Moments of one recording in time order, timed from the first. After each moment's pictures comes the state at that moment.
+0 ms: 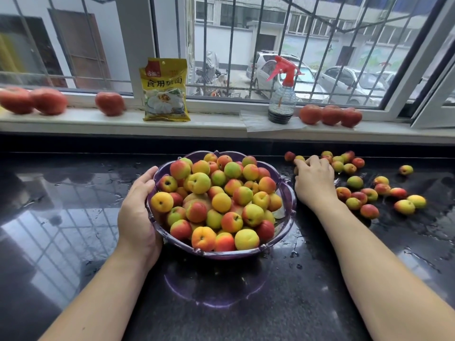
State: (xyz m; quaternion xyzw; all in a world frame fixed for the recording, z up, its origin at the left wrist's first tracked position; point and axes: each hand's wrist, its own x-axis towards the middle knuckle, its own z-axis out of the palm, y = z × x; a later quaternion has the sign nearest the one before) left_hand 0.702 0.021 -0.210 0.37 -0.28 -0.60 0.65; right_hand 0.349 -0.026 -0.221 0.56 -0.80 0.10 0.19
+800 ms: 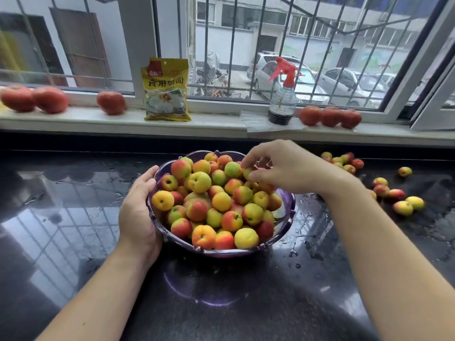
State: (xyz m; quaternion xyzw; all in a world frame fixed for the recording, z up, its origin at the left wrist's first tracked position) left_hand 0.701 0.023 -0.209 0.37 -0.29 -0.59 0.65; right_hand 0.452 0.032 -0.101 0.78 -0.59 0.17 -0.11
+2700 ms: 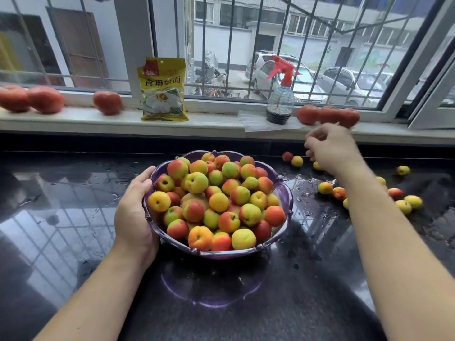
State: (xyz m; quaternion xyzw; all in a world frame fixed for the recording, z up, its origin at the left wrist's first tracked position) left_hand 0.700 0.023 -0.208 0.37 -0.28 -0.59 0.66; right_hand 0.365 0.006 -0.115 0.51 -0.75 0.42 -0.09
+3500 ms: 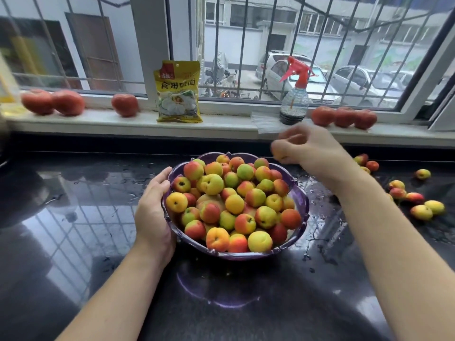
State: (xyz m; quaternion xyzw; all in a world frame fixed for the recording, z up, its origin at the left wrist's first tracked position) left_hand 0.702 0.024 -0.207 0.38 -0.29 -0.59 0.65; right_hand 0.432 0.013 -0.108 0.59 -0.63 0.44 -0.24
